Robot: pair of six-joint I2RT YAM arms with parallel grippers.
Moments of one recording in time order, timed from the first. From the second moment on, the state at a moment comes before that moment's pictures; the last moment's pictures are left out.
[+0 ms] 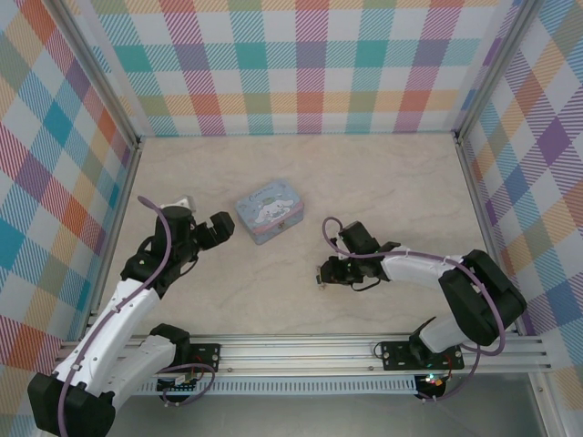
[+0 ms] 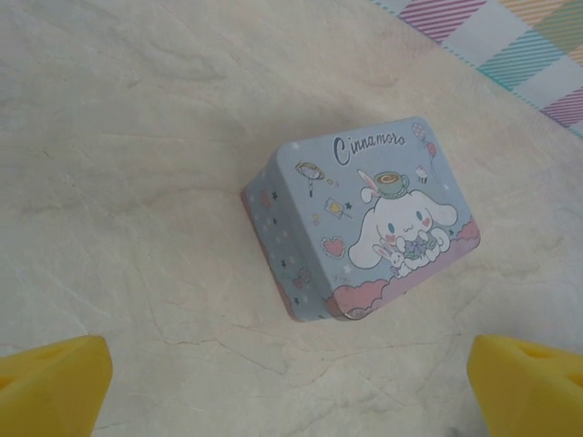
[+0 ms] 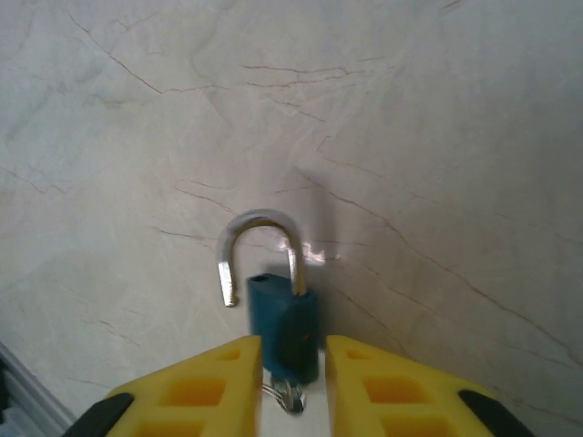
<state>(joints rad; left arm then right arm) -0.31 0.84 0.73 -0.53 -0.05 -0.65 0.65 1.46 0.62 -0.24 -0.38 0.62</state>
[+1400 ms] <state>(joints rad) -0.23 0.94 0.35 0.01 -0.46 -0.29 0.05 1.35 0.37 0.45 0.04 0.12</state>
